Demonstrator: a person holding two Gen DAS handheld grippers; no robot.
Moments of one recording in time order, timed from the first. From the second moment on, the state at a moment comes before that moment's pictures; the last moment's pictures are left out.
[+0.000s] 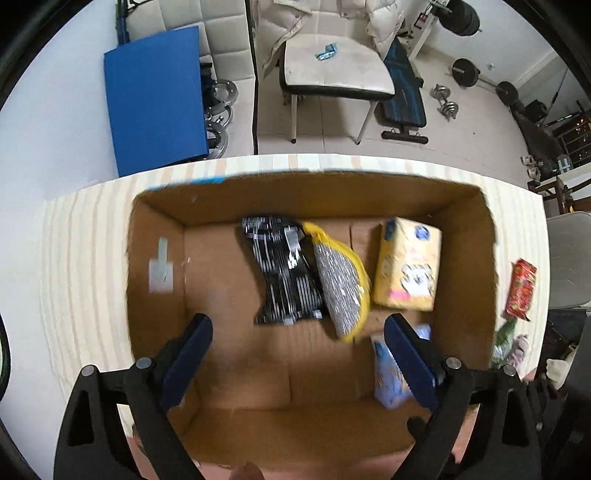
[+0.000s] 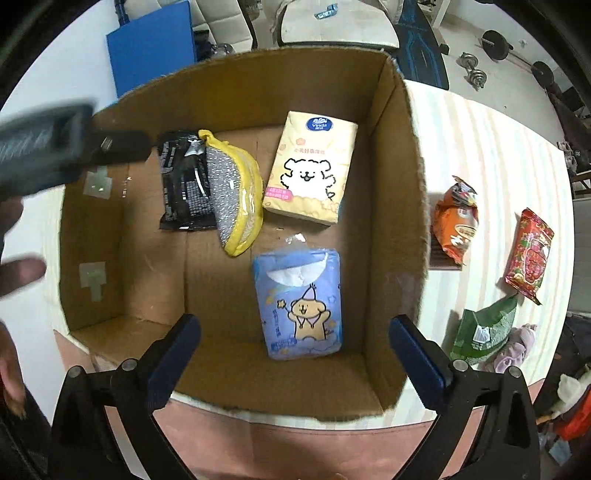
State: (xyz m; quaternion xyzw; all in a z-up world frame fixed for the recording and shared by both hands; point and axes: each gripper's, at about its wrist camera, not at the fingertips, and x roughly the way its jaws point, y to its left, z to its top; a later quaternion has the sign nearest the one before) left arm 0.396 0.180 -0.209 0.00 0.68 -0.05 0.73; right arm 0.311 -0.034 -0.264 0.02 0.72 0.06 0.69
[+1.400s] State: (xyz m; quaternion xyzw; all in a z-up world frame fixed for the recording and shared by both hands) left arm 0.439 -0.176 -0.347 0.20 0.79 -0.12 0.57; right arm 0.345 -0.370 -0.344 0.18 0.71 -0.08 0.68
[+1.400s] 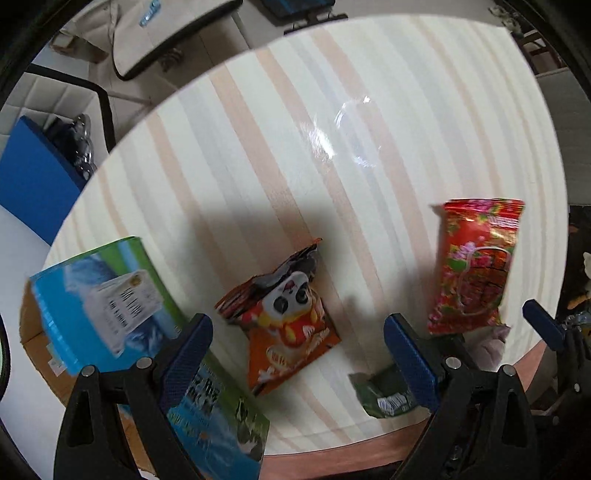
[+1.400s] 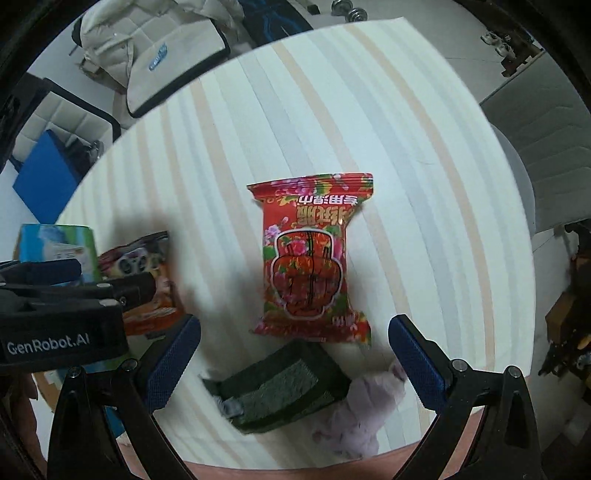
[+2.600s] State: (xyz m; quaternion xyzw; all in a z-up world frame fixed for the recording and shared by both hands) left arm 0.401 -0.032 -0.170 0.04 0.67 -0.13 0.73; right arm 0.331 -0.311 -0.256 0.15 0.67 0.01 0.73
